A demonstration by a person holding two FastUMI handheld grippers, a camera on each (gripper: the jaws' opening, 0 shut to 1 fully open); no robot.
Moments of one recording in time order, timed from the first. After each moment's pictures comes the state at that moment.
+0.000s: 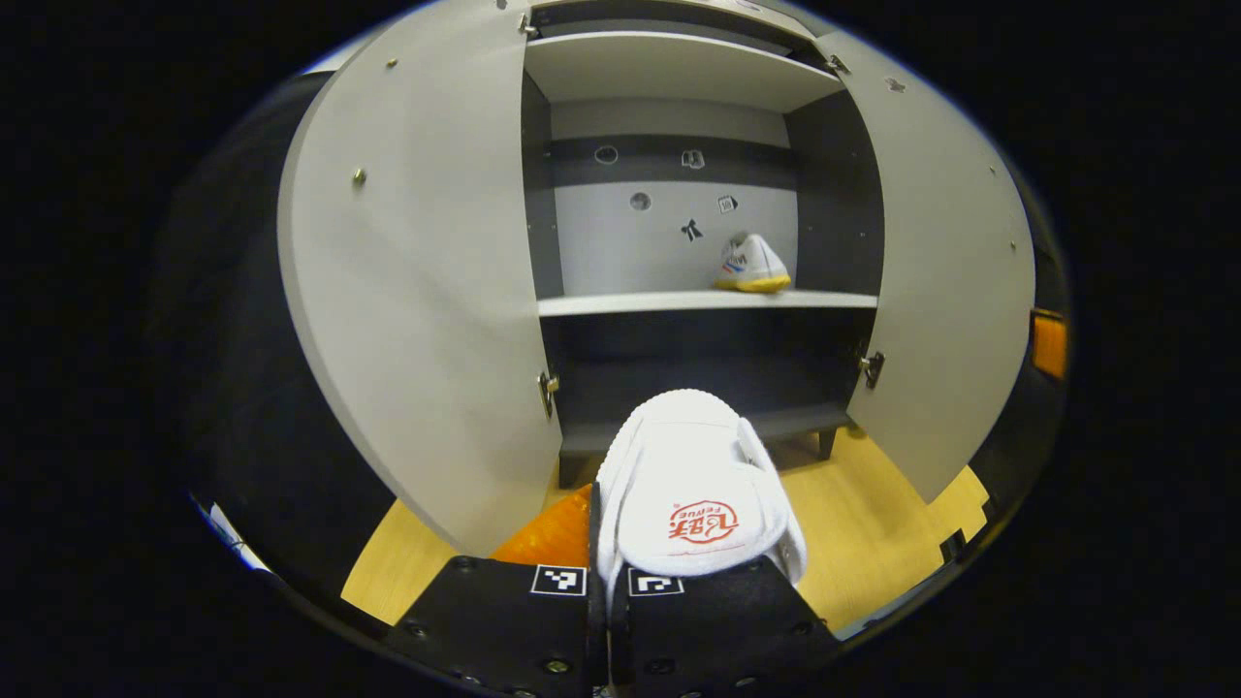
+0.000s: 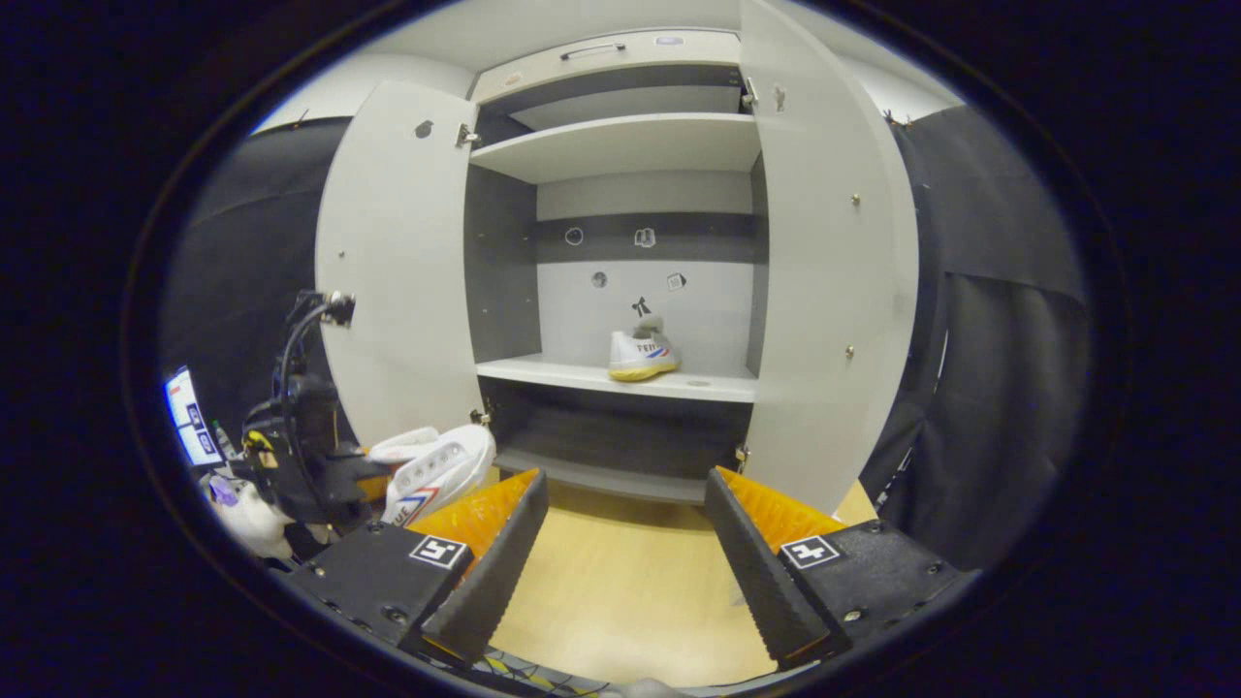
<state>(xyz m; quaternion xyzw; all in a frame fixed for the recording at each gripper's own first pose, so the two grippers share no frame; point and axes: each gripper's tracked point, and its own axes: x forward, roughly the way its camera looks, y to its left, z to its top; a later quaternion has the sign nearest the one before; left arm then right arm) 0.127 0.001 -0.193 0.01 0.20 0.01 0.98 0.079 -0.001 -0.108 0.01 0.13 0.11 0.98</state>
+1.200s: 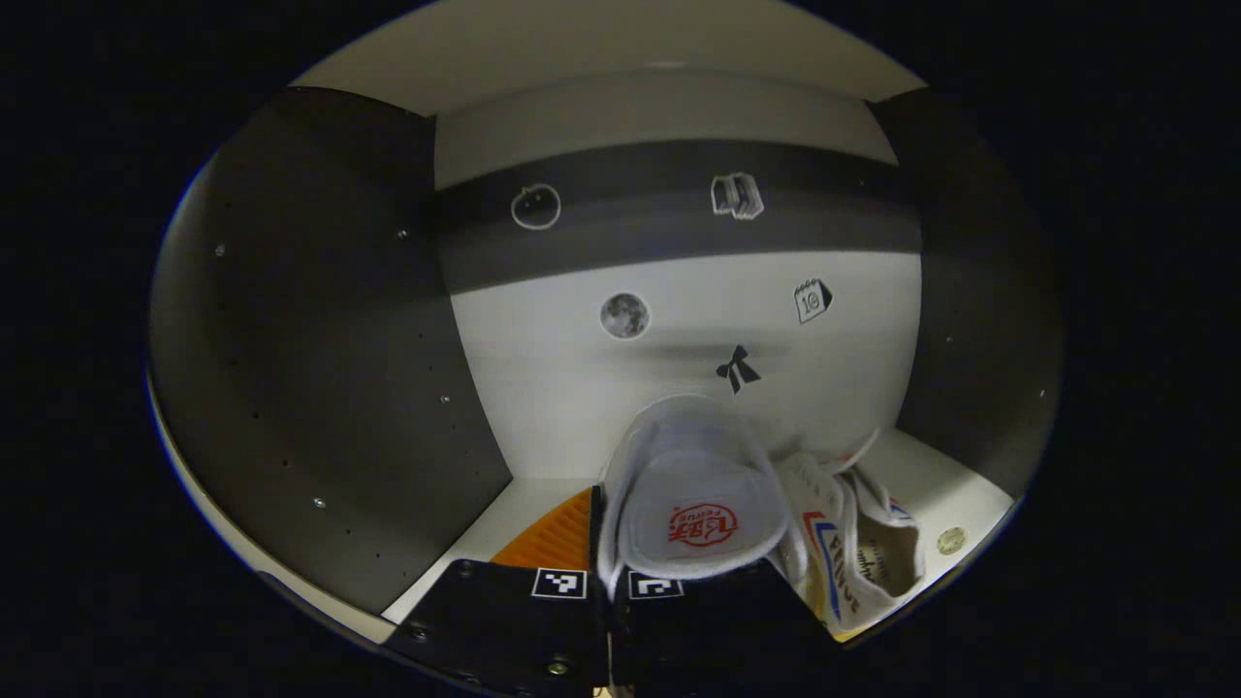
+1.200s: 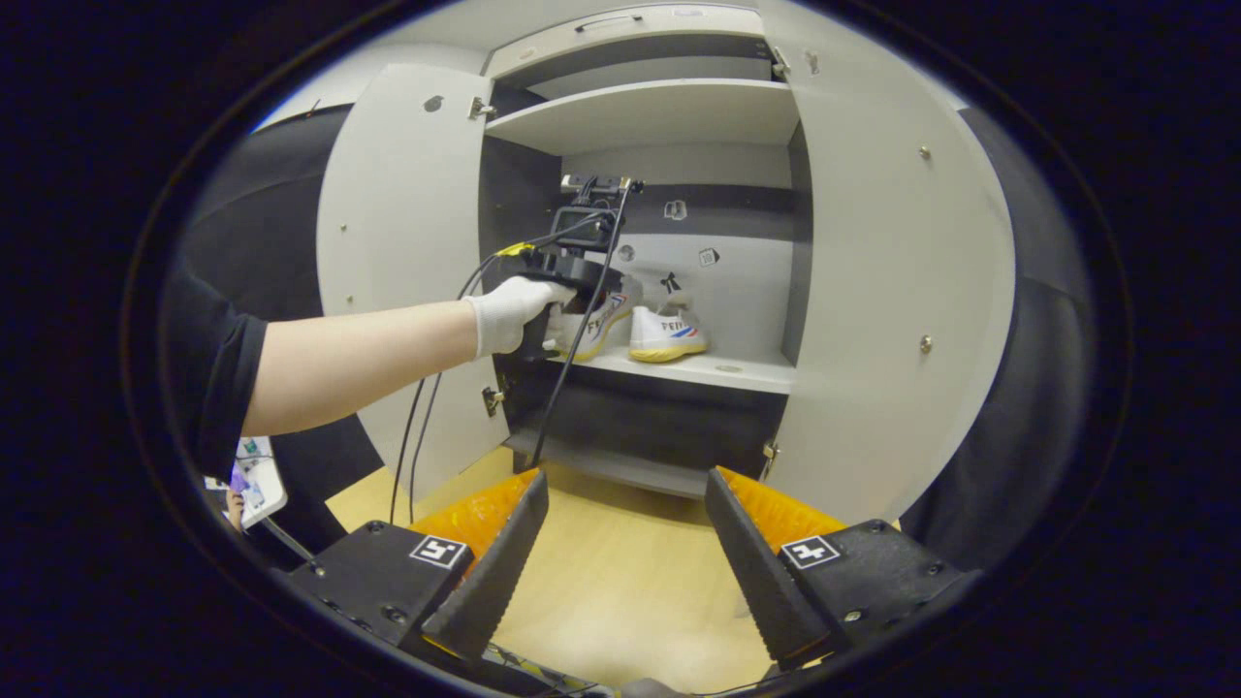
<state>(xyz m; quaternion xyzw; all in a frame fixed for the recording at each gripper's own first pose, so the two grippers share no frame) 0.437 -0.015 -0.179 0.06 0.20 0.05 0.98 0.112 -0.004 -0.129 -0.01 0.18 0.15 0.97</state>
